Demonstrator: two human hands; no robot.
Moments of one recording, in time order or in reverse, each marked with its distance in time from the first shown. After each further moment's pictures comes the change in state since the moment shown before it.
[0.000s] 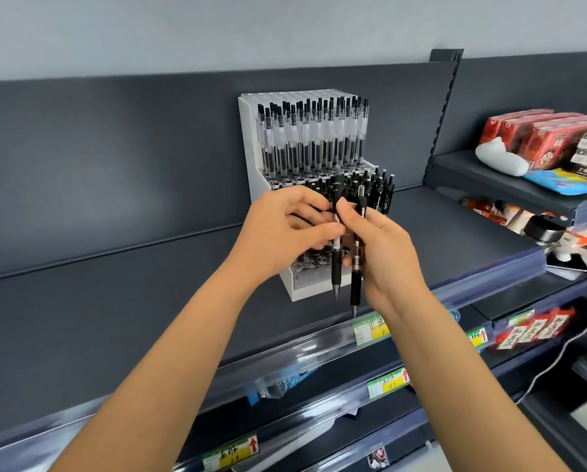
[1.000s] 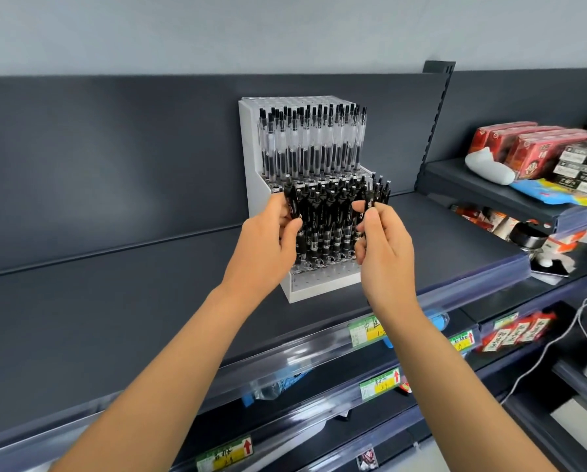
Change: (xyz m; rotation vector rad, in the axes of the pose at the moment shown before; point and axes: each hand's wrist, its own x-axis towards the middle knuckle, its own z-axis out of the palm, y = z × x) left_hand -0.003 -0.036 0.001 0.337 0.223 0.217; right_hand 0.005 0.019 -0.009 -0.403 0.164 -0.386
